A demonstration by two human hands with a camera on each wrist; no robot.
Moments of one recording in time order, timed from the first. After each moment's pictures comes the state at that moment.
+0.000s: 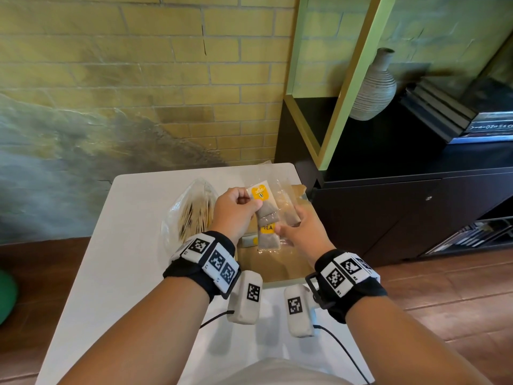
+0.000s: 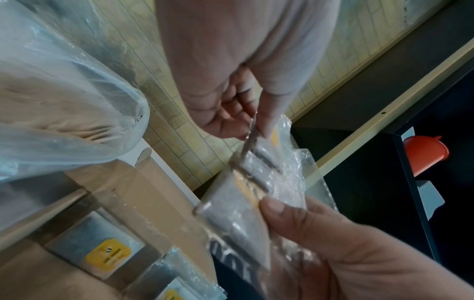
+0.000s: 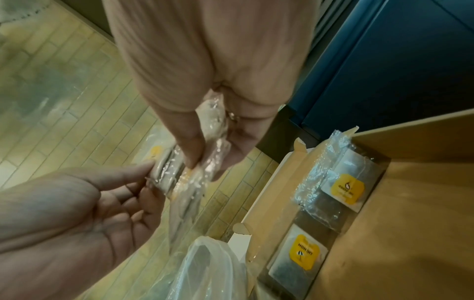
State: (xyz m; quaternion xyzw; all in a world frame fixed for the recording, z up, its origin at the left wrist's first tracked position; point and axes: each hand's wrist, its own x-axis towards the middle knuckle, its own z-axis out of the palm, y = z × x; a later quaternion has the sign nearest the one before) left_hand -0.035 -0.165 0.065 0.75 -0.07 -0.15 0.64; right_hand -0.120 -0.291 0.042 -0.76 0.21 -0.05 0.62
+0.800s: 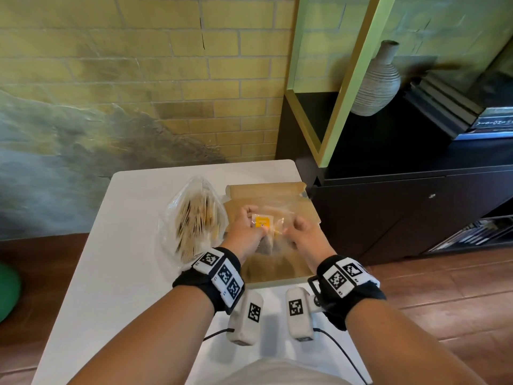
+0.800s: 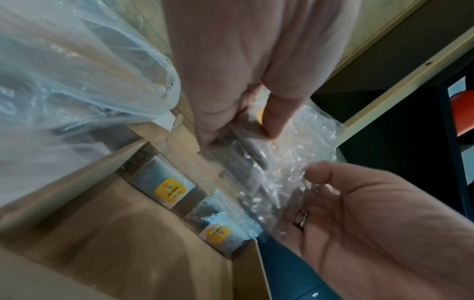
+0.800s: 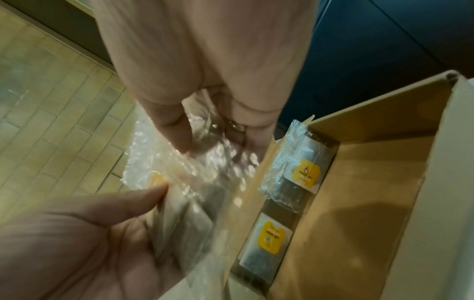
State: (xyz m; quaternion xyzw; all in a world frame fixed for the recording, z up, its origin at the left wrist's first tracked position) left_hand -0.056 -0.174 0.035 0.75 -0.04 -0.31 0.58; right_hand -0.125 -0.301 0.019 -0.72 0.24 -0.02 0.65
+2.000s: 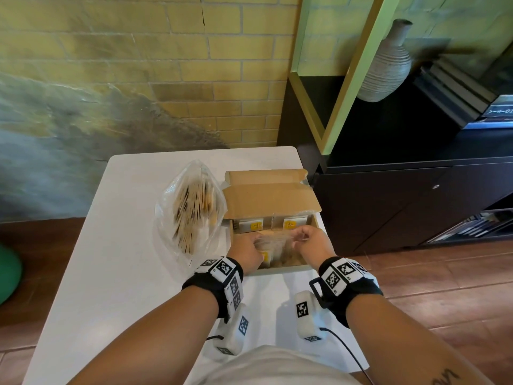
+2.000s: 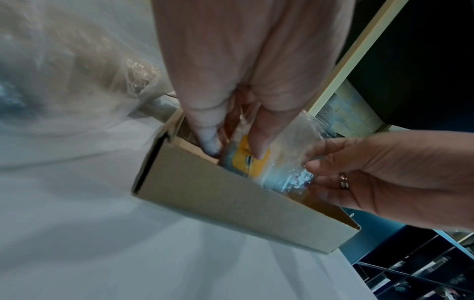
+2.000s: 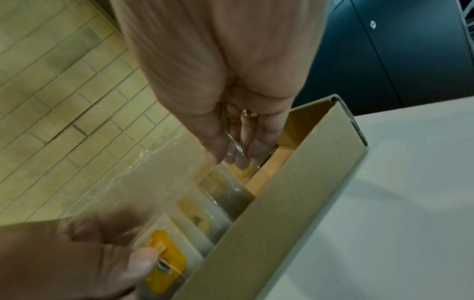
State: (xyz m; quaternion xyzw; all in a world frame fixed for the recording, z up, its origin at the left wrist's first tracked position) left_hand -0.073 -0.166 -0.035 0.84 -0.12 -0.34 0.40; right_hand -0.142 -0.318 -0.026 -0.82 0.31 0.05 0.48
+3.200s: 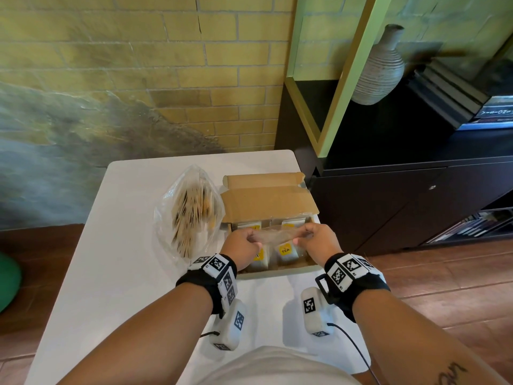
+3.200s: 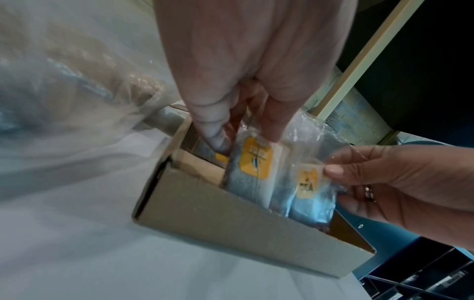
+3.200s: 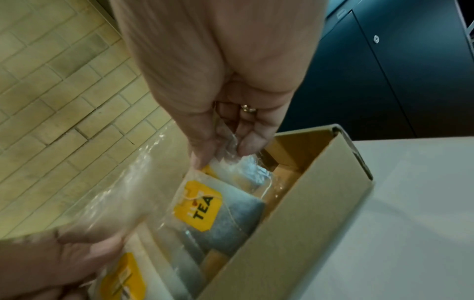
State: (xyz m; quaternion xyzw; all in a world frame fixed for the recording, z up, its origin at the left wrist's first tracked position) left_hand -0.067 -0.164 -0.013 0.85 -0.12 -0.31 0.41; right_hand -0.143 -0.333 -0.013 -0.83 0.31 0.04 0.46
